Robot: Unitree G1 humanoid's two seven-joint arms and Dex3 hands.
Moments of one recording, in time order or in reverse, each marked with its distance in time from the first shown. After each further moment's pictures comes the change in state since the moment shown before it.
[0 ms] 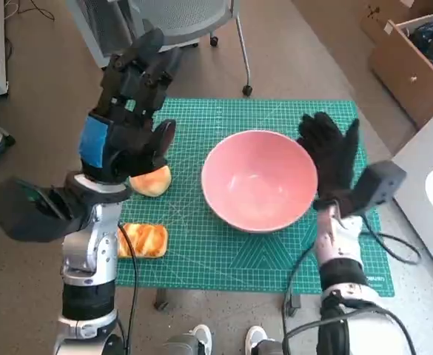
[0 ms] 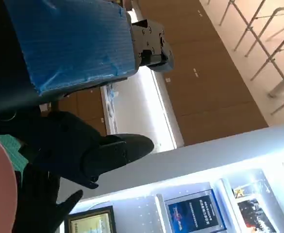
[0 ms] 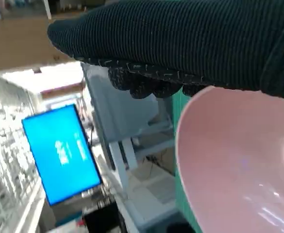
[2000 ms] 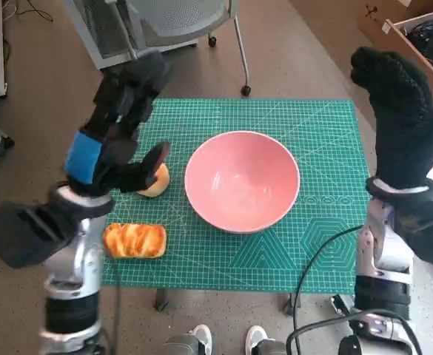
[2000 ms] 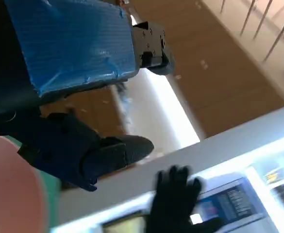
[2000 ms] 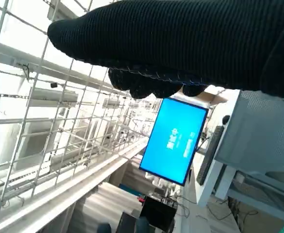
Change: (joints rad) left arm 0.127 0.227 0.006 -0.138 0.164 0.011 -0.080; right arm 0.230 -0.114 0.094 -0.909 -0.051 -0.095 0.048
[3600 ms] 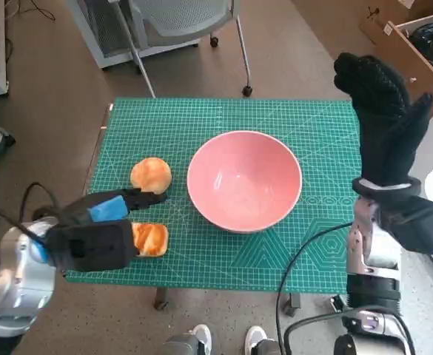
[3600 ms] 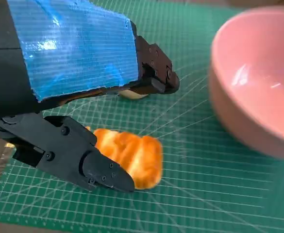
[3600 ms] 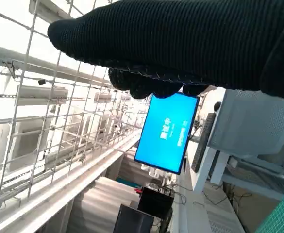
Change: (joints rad) left arm 0.101 0.436 -0.403 -0.074 0.552 0.499 -0.263; right arm -0.026 0.021 0.027 0.104 0.023 -0.007 -0.007
